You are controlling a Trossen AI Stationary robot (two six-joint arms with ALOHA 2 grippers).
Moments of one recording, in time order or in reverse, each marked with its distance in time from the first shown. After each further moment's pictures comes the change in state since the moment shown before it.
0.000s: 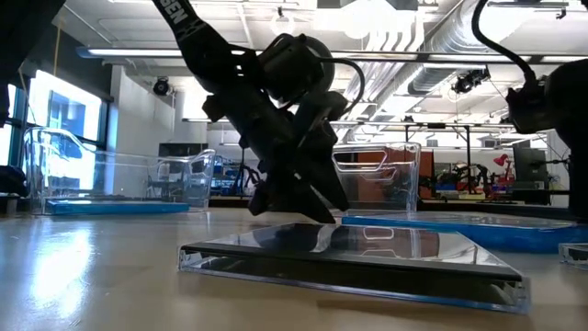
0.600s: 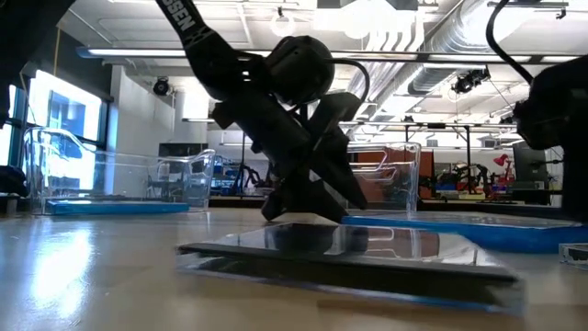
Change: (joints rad) left arm -0.002 0.058 0.034 0.078 0.010 -0.042; right arm 0.018 -0.004 -0.145 0.284 0.041 0.213
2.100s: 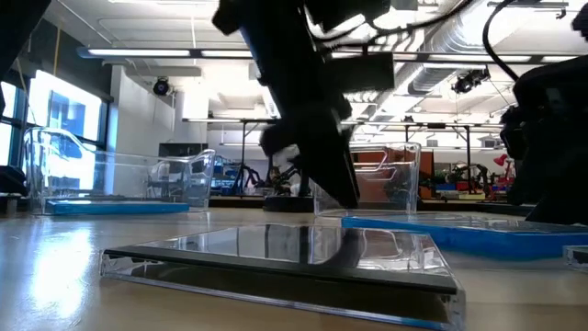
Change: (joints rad) left arm -0.244 0.062 0.392 -0.635 -0.600 0.931; right arm -0.087 0.003 -0.214 0.450 0.115 -0.196
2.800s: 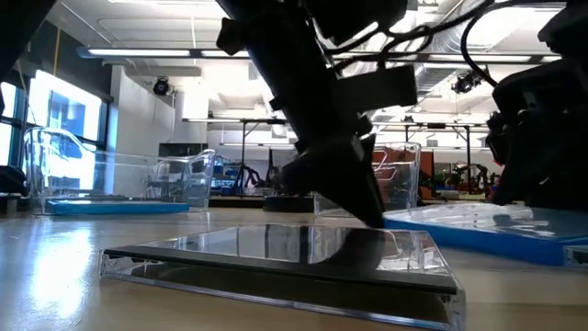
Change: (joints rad) left arm -0.040 0.059 -0.001 0.150 -0.075 0.076; right arm -0.111 0.000 0.000 0.020 -0.115 -0.042
